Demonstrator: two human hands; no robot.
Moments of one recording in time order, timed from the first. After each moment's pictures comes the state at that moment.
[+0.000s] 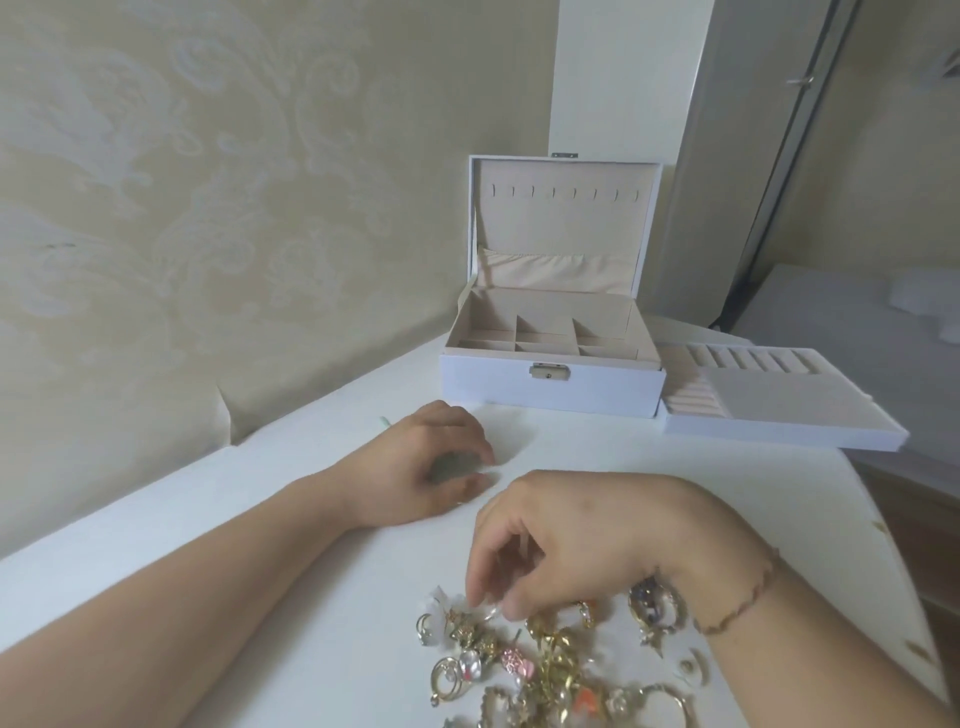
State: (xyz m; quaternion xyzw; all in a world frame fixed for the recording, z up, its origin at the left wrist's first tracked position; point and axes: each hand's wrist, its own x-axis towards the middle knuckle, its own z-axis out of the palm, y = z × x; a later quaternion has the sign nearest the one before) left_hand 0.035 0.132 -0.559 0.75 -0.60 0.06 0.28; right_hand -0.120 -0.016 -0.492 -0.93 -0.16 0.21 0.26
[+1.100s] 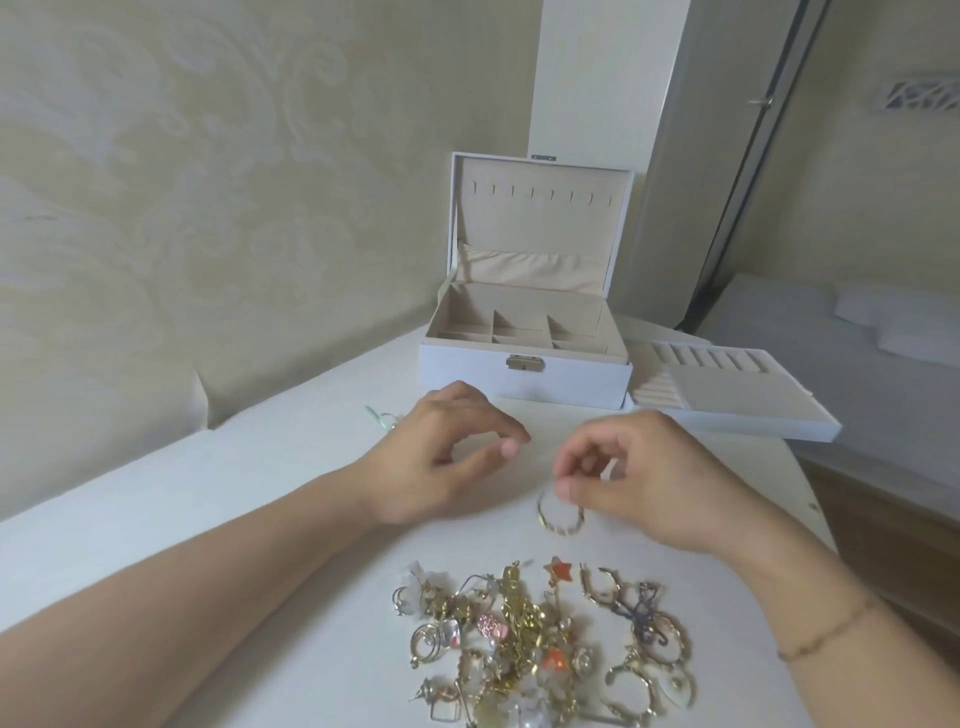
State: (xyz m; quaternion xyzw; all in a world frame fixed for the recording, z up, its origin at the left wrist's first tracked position) left_hand -0.006 0.111 -0.544 0.71 -0.59 0.07 0.36; right_hand -0.163 -0.059 -0.494 -0.91 0.03 -0.08 0.40
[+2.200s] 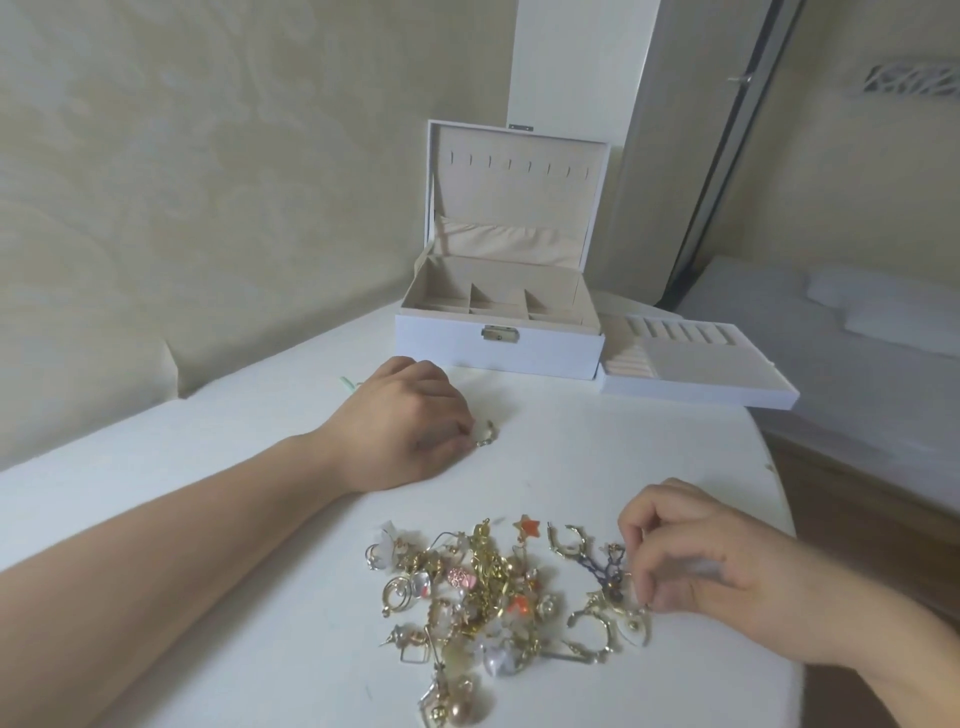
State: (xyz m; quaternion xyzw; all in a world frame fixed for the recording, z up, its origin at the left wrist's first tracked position) left_hand 0.007 0.114 -0.561 0.73 -0.62 0.23 0.17; right_hand -0.252 -0.107 -0.536 -0.93 -0.09 0.03 0.37
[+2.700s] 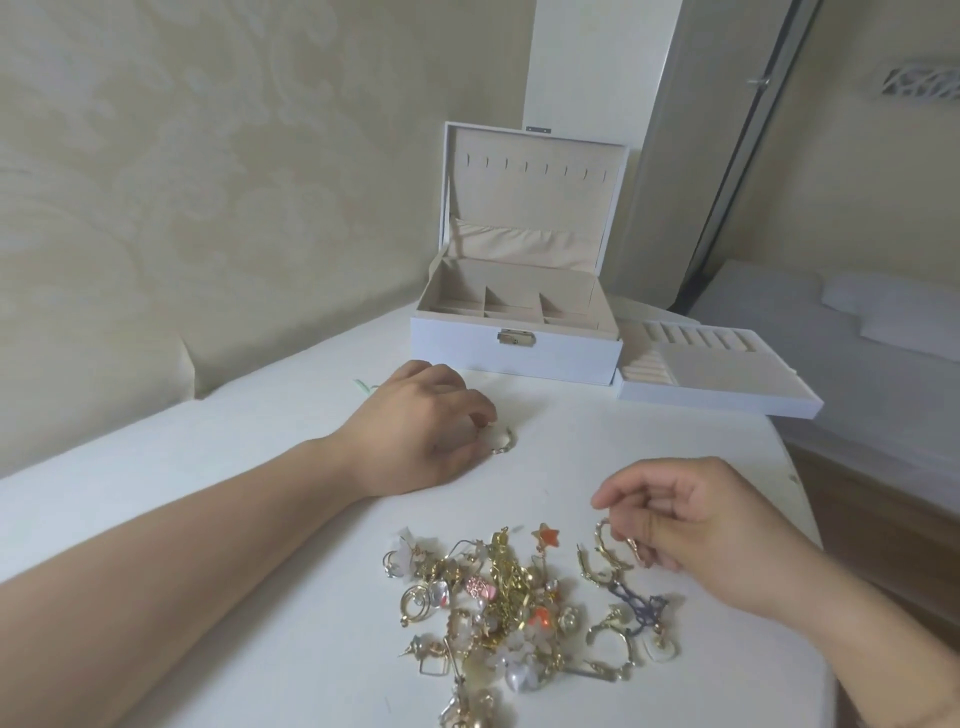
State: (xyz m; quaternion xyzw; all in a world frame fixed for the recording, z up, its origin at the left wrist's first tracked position) left_hand 0.006 0.114 -0.559 0.74 -0.60 0.20 0.22; right_hand -0.216 -0.075 -0.530 -0.83 0.09 -0.06 0.55
